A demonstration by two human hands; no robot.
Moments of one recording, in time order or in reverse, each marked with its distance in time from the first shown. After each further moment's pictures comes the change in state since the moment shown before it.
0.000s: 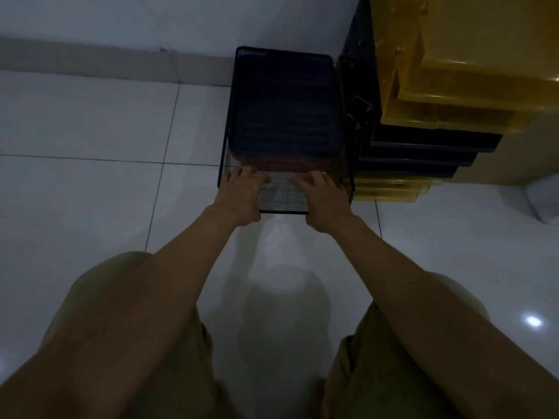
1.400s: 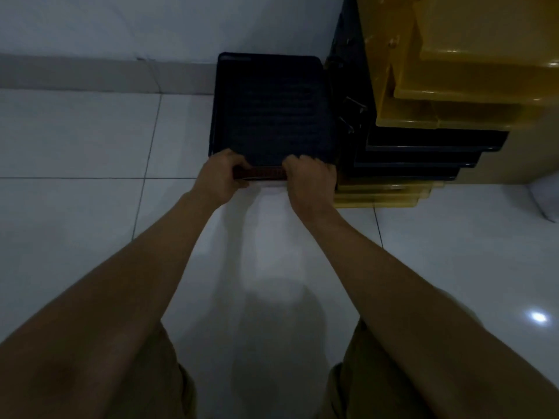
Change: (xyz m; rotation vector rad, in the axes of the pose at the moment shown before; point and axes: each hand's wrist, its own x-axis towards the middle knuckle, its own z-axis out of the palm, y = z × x) left_hand 0.064 -0.033 -0.003 -0.480 0.276 0.042; right_hand 0.055 -0.019 -0.004 -0.007 0.542 0.167
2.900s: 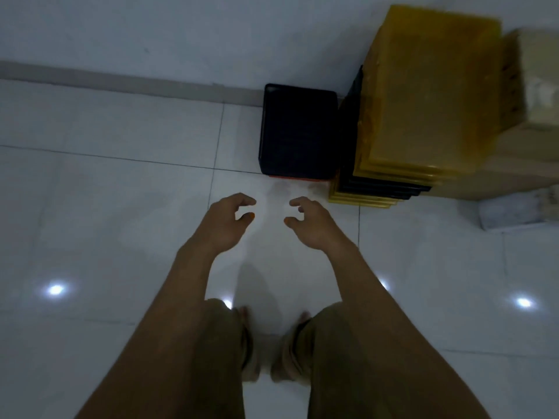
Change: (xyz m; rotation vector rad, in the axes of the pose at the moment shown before) left_hand -0.163 0.214 -0.262 -0.319 -0.193 -0.509; right_hand -0.031 -0.082 -0.319 0.654 -0.911 0.320
